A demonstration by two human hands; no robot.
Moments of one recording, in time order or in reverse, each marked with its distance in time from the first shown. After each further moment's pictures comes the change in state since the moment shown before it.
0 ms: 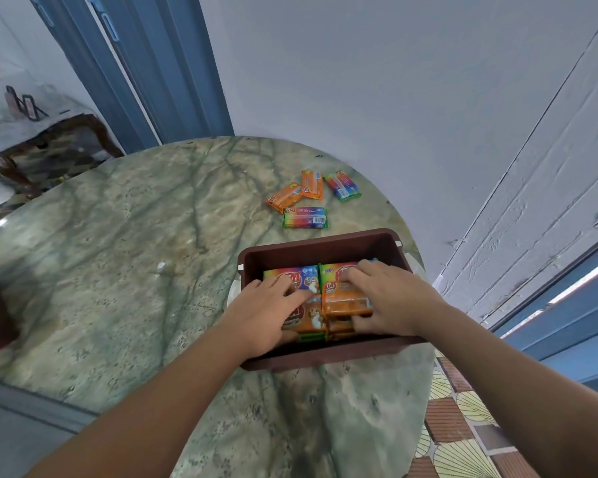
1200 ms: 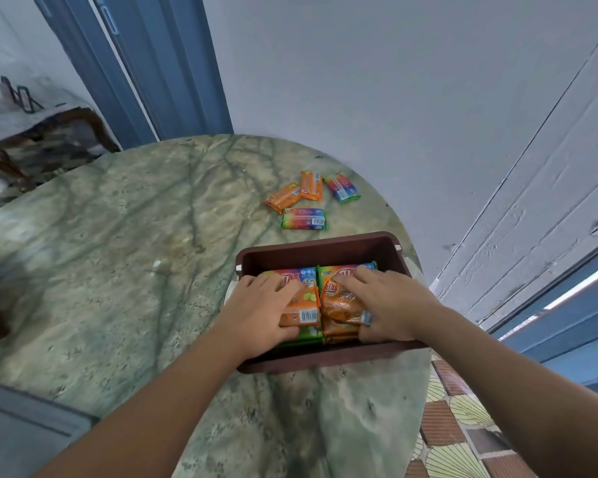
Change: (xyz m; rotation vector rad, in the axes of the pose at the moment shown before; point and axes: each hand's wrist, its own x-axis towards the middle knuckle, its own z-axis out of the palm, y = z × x) left_hand -0.001 0.001 -0.003 -0.087 0.079 -0.108; right_hand 0.005 0.000 -0.001 -0.099 -0.104 -0.038
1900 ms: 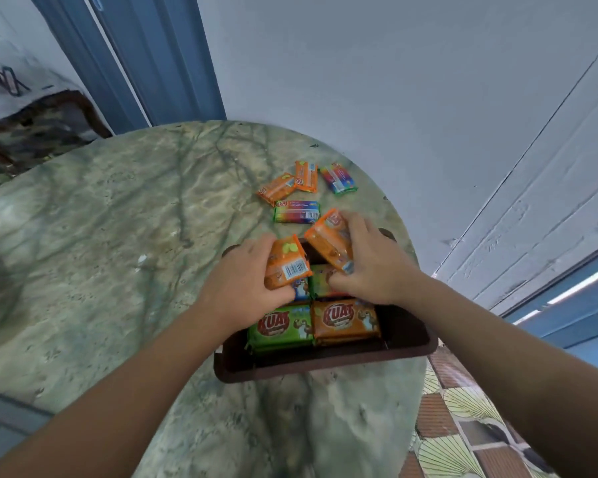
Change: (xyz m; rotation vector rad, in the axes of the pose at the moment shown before) left_hand 0.026 0.000 -0.037 -0.357 0.128 -0.231; right_hand 0.028 -0.001 -0.039 0.451 0.247 0.253
